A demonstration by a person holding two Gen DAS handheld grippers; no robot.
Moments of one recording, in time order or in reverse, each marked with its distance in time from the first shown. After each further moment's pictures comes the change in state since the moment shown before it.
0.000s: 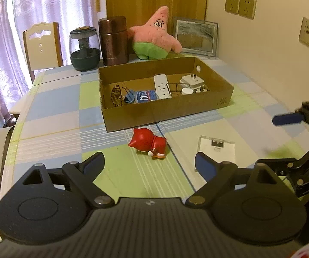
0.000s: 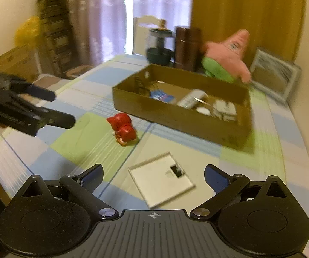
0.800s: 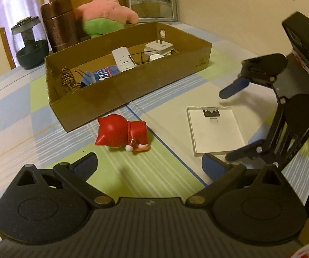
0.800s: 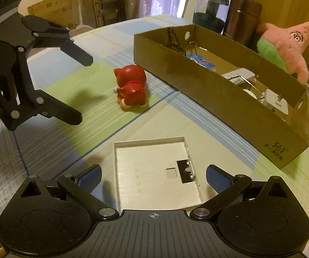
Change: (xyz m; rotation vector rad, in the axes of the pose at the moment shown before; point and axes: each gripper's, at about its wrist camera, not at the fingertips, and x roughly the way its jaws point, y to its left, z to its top) left arm 0.089 -0.005 -0.010 0.238 0.100 -0.179; right arm 0.114 -0.035 -0.018 -0.246 0.188 0.181
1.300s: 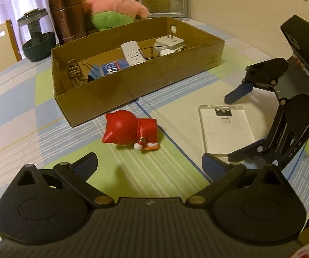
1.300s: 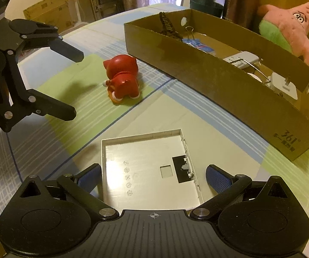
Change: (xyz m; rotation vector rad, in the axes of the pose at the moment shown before) left arm 0.010 0.009 0.001 -0.051 0.026 0.037; right arm 0.017 -0.020 -0.002 0.059 0.040 0.054
